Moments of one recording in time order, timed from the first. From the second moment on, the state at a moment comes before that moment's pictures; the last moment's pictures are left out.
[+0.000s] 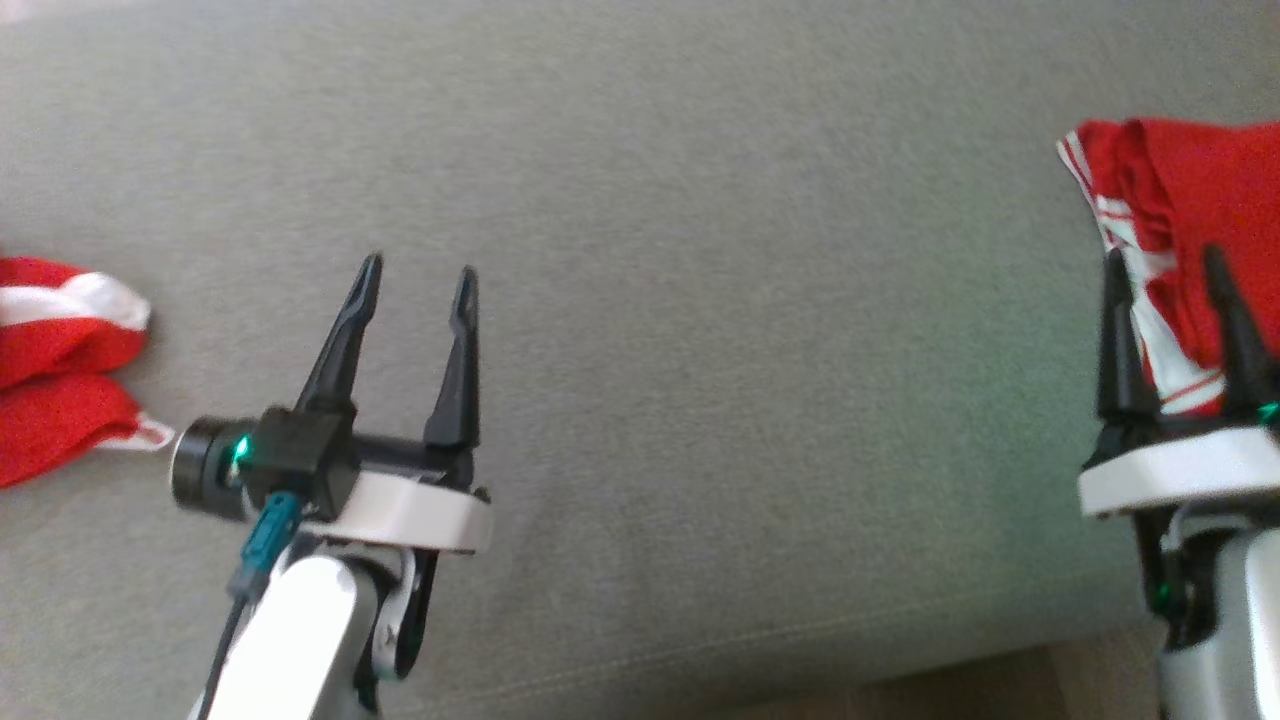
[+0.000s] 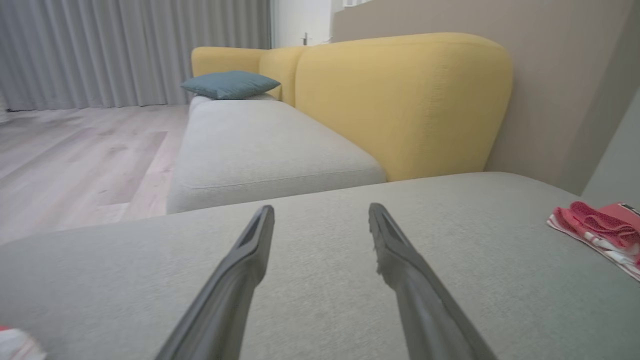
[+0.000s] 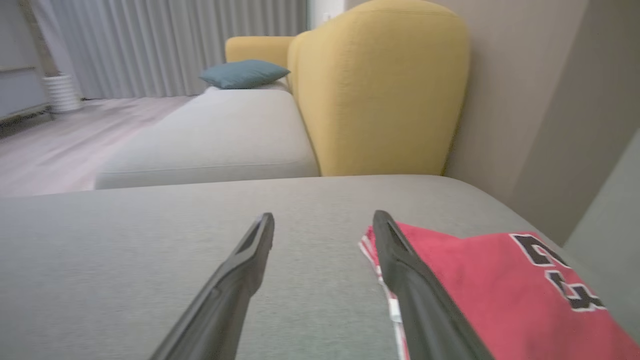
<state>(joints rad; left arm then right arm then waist) -0.21 0.22 -0.44 -0.03 -0.24 0.24 -0.25 -0.14 -0.11 -0.10 0.03 0.13 0.12 -0.06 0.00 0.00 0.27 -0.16</state>
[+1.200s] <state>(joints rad) 0.08 0.30 -0.40 -0.04 -0.32 0.29 -0.20 0.20 -0.05 -0.05 -0.20 0.15 0.12 0.11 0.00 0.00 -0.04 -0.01</state>
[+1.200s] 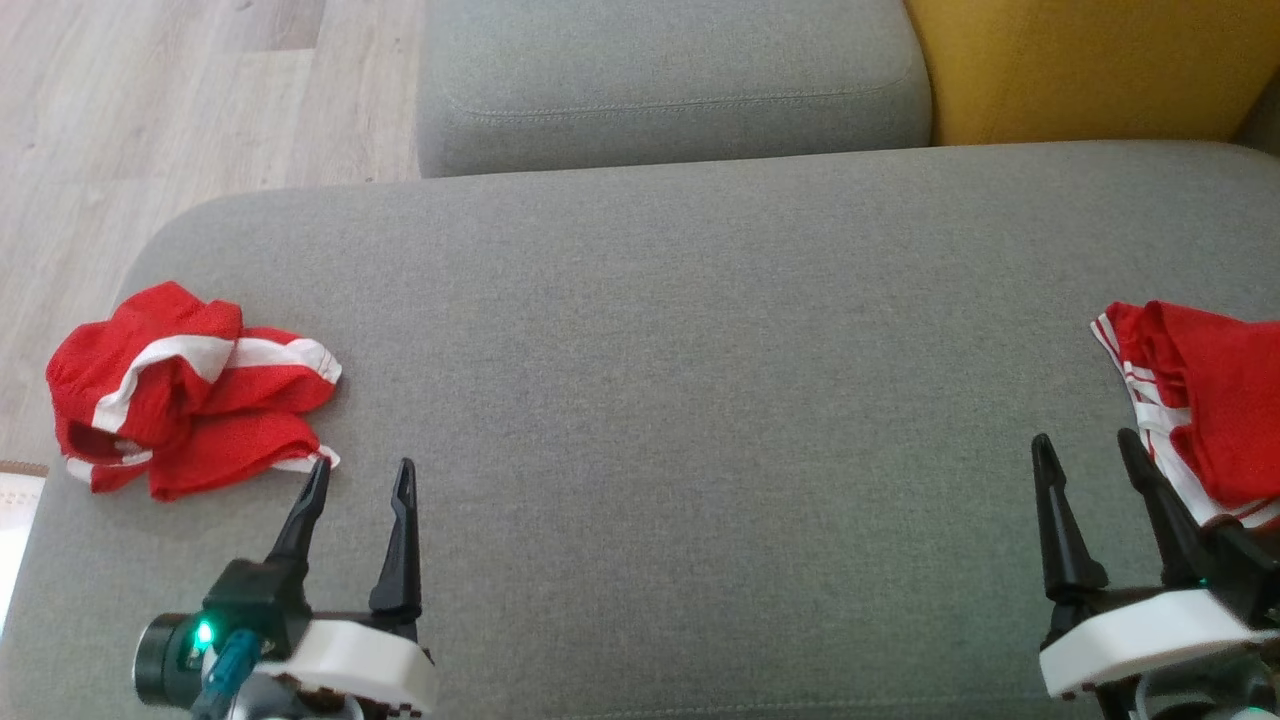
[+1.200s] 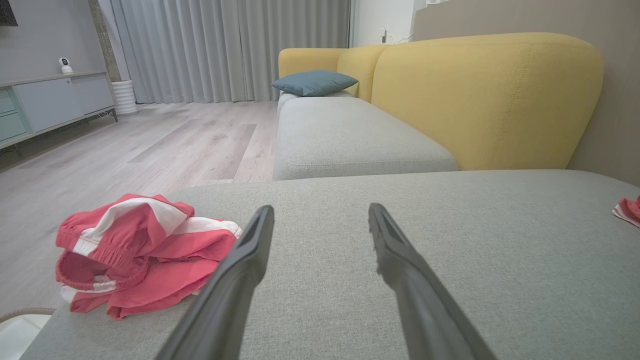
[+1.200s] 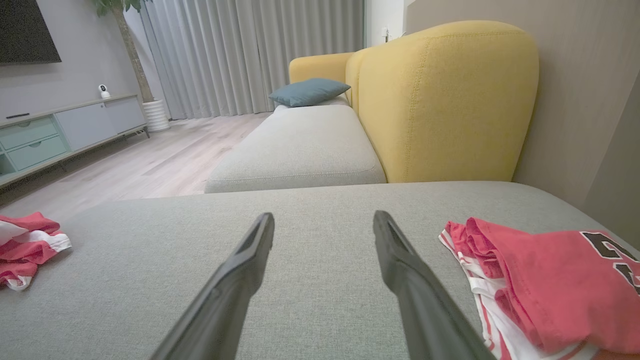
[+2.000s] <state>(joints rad) -0.01 0.30 -0.42 -0.03 -0.32 0.27 -0.20 0.20 -0.04 -0.06 -0.26 0.15 0.12 0.12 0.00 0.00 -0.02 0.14</state>
